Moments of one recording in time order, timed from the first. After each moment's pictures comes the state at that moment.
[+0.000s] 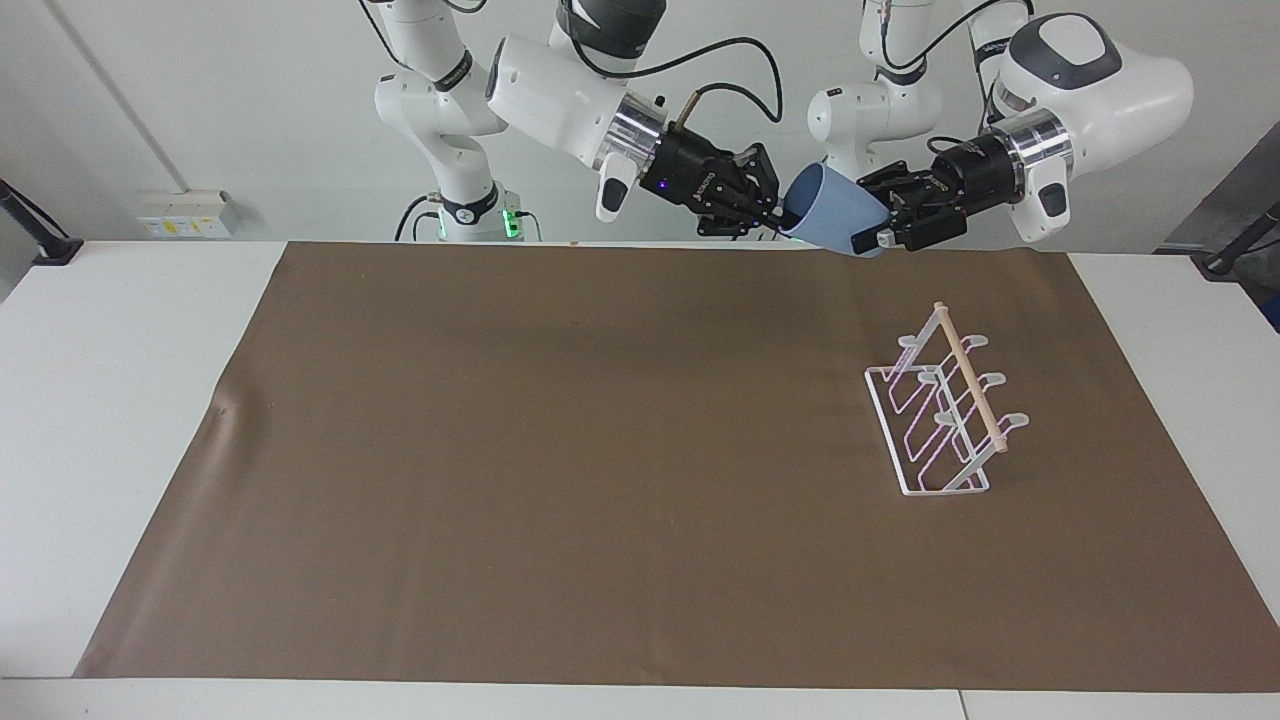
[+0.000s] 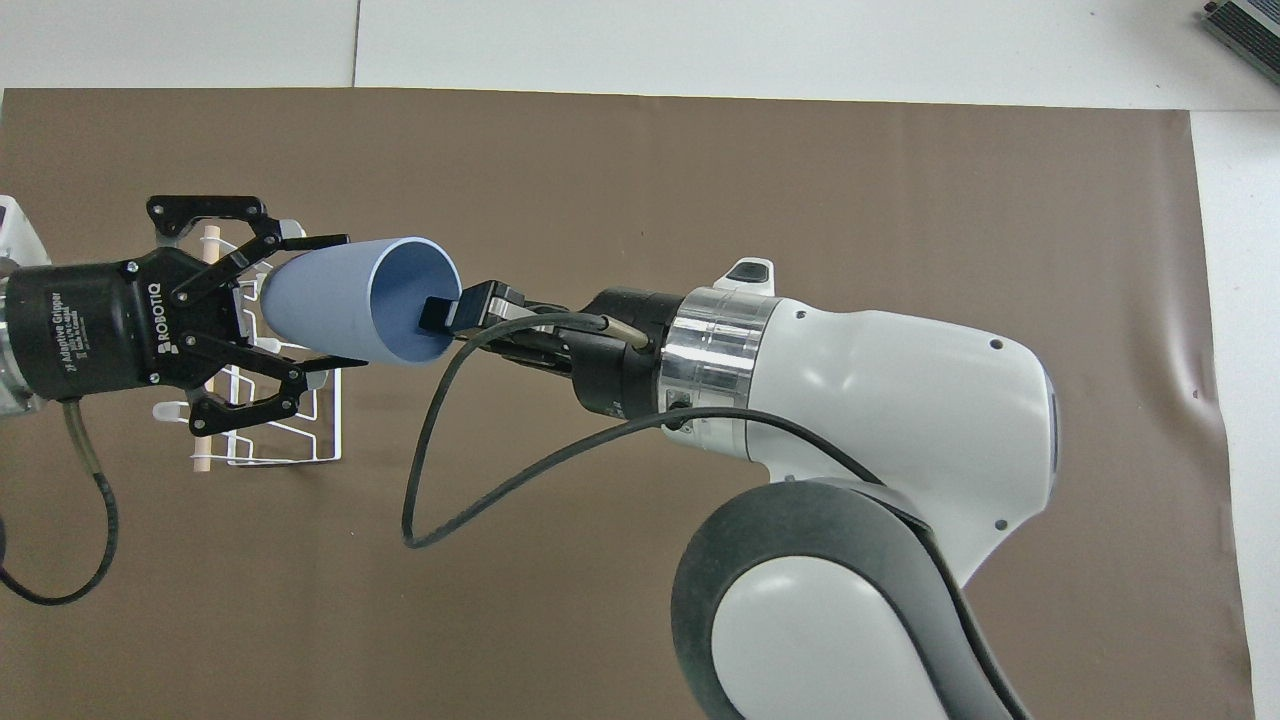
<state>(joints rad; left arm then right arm) 0.10 -0.21 -0.15 -2.00 -1.30 1.83 -1.09 -0.05 0.09 0.73 -1.75 1.16 2.54 0.16</state>
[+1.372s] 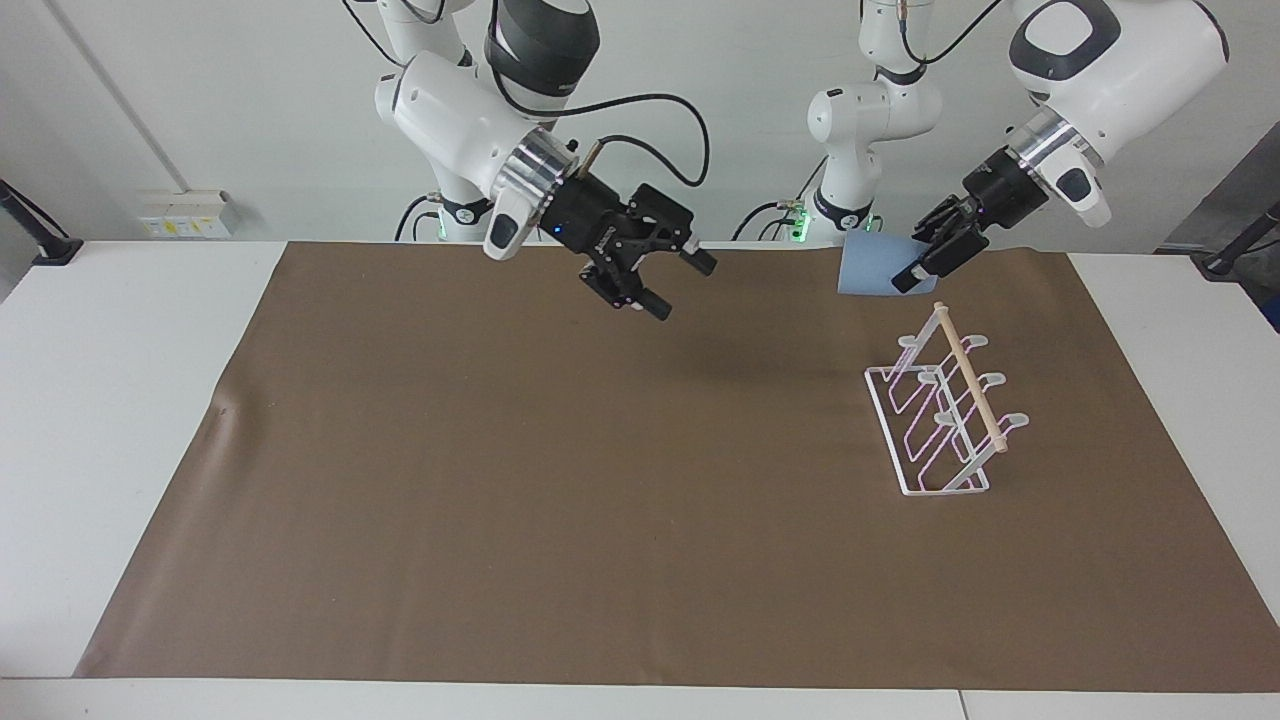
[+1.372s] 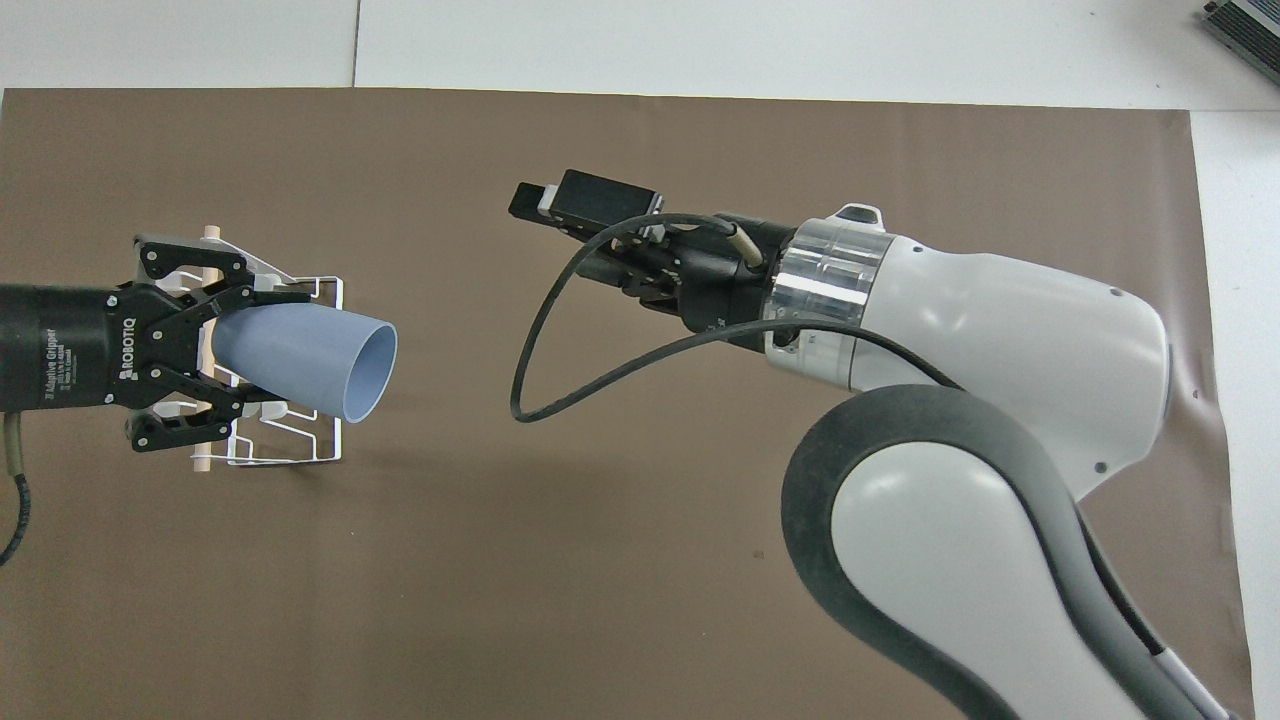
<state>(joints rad) 0.11 -0.21 -0.16 -1.95 -0.64 1.90 -0.91 -0.07 0.09 0.52 -1.76 0.99 2.56 0.11</state>
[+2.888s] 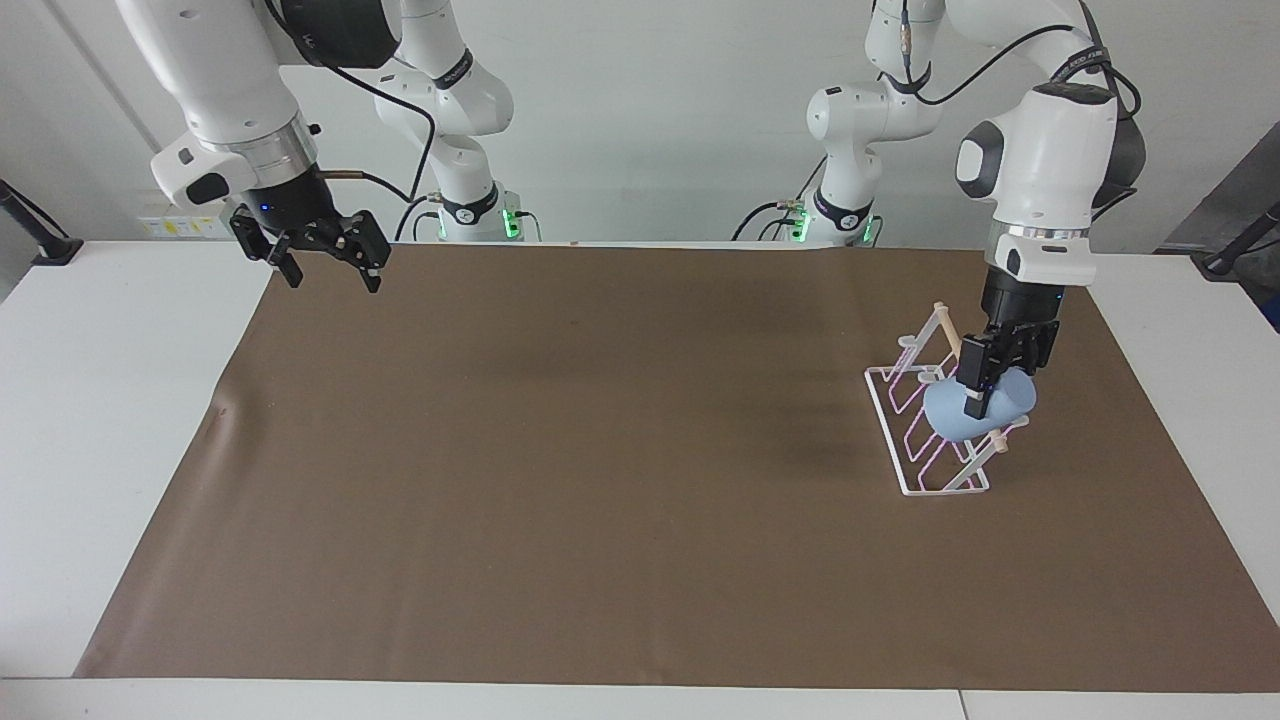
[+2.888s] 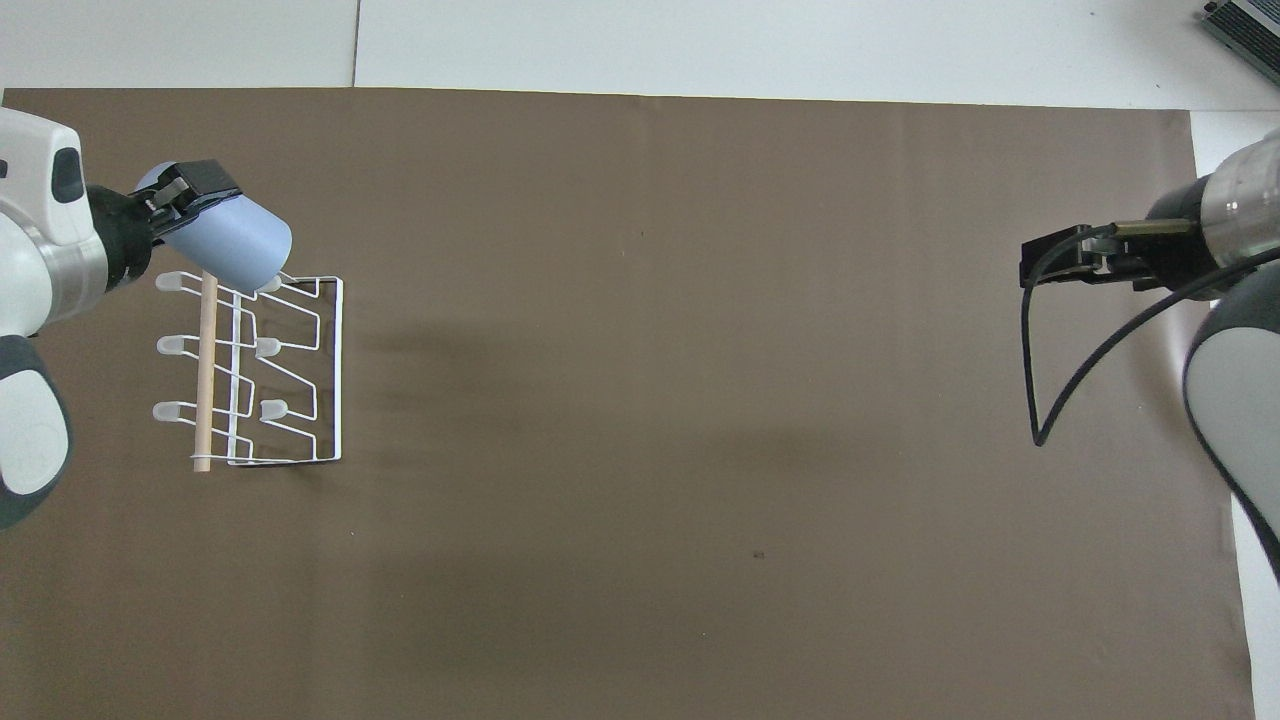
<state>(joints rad) 0.04 -0.01 -0.17 -2.00 0.07 2.56 -0.59 -0.05 0.04 0.04 -1.51 -0.01 1.57 0.10</state>
